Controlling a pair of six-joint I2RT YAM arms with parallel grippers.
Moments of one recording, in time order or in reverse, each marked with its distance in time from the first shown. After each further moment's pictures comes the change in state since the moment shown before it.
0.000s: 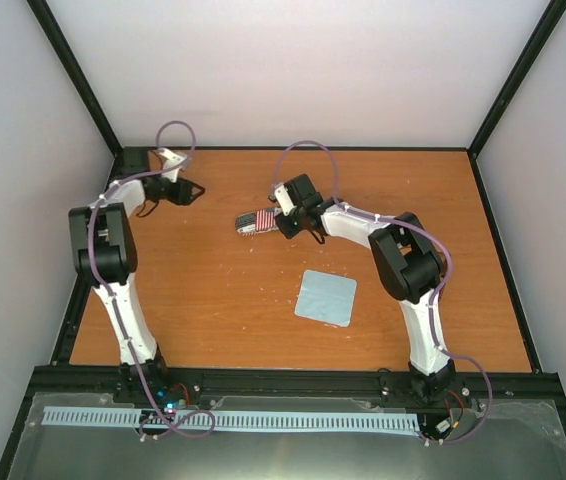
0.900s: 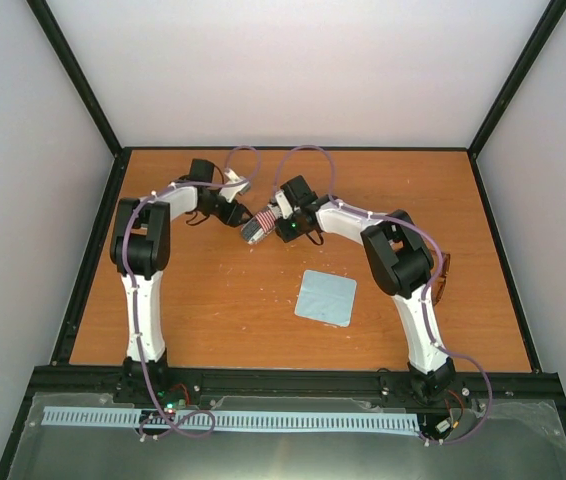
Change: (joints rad) left arm -0.309 0.149 0.045 -0.090 -0.108 0.042; right arm -0.005 0.080 0.089 -0.148 -0.047 0.140
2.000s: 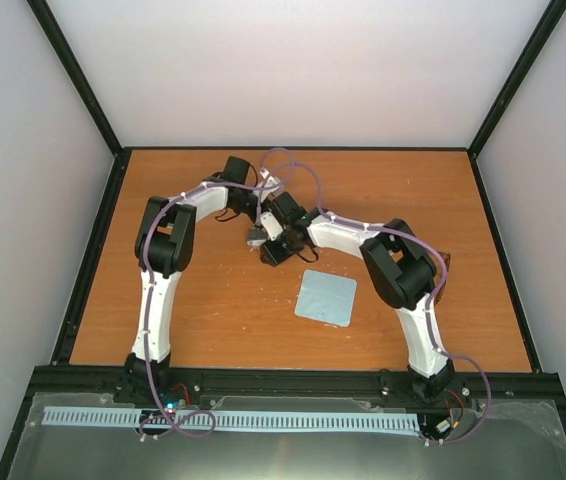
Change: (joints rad) left arm -0.170 0.105 0.155 -0.002 0.052 -0.005; right arm 0.113 -0.060 -0.070 -0.062 -0.163 0.023
